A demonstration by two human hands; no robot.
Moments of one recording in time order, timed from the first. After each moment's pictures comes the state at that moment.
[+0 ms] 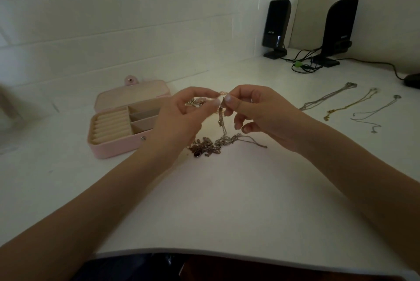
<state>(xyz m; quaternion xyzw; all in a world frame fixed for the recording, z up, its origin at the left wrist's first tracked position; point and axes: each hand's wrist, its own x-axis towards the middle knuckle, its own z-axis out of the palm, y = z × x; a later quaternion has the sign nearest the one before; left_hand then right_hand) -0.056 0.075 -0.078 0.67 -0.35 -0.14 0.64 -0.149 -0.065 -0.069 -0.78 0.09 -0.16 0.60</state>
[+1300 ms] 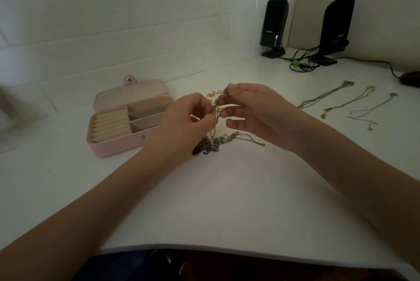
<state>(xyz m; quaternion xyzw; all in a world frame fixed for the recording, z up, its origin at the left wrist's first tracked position) -0.049 0.071 -0.092 0.73 -0.45 -0.02 0.52 -0.146 -0.058 -0.066 -0.64 0.08 -0.12 0.75</state>
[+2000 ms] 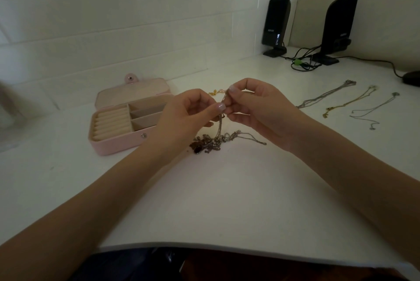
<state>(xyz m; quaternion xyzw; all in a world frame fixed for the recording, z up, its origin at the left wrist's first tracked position) -0.049 0.069 -0.087 0.66 -0.41 -0.12 0.62 -0.144 -0.058 -0.073 -0.64 0.09 -0.20 0.74</state>
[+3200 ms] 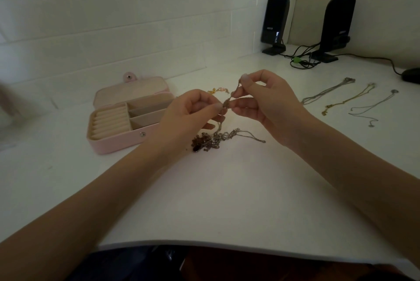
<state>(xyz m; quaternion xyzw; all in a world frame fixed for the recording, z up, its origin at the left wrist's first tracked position) -0.052 0.070 -0.088 0.65 -0.39 -0.18 0.63 -0.145 -0.060 -0.069 -0.59 0.15 -0.28 0.74</state>
